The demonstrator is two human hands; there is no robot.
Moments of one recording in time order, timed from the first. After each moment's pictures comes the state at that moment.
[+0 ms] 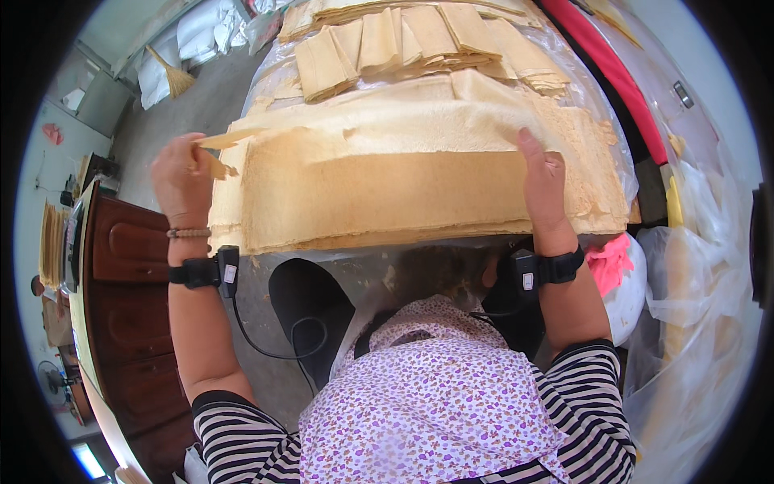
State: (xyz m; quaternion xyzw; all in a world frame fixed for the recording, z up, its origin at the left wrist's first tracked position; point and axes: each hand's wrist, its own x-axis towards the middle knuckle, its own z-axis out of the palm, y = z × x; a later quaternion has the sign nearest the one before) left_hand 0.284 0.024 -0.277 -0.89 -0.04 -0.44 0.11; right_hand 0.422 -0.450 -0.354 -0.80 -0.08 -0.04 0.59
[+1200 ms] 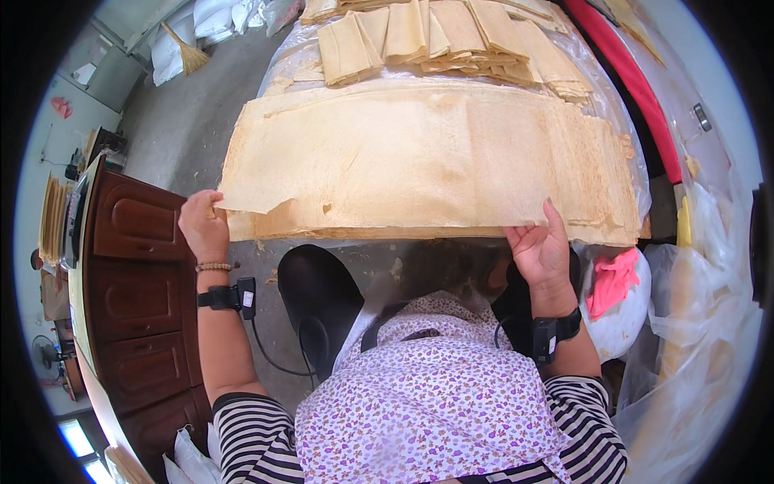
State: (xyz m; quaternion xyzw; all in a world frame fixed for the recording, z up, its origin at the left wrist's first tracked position) left_hand 0.193 0.059 -0.377 -0.92 -0.13 -0.36 0.03; right_hand 0.342 -0.454 -0.394 -0.30 0.16 0.19 0.92
